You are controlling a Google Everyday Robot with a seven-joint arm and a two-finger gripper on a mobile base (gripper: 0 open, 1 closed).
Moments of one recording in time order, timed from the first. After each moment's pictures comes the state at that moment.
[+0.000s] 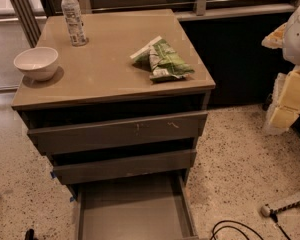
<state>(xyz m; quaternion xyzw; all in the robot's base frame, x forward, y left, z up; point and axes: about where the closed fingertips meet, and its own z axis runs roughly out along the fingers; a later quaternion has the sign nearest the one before) 0.438 -0.217 0.977 -0.60 0.78 -0.04 0.16</state>
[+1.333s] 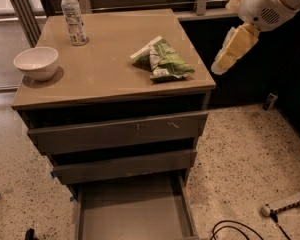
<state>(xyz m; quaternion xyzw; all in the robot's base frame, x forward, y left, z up) 0.591 -0.174 0.986 -0.58 0.75 0.03 0.32</state>
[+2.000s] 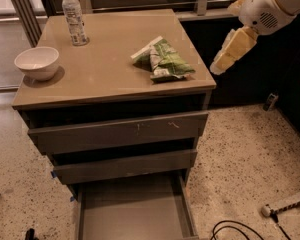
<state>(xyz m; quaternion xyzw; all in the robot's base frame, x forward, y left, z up) 0.602 -0.176 0.978 -0.56 0.76 0.04 0.34</state>
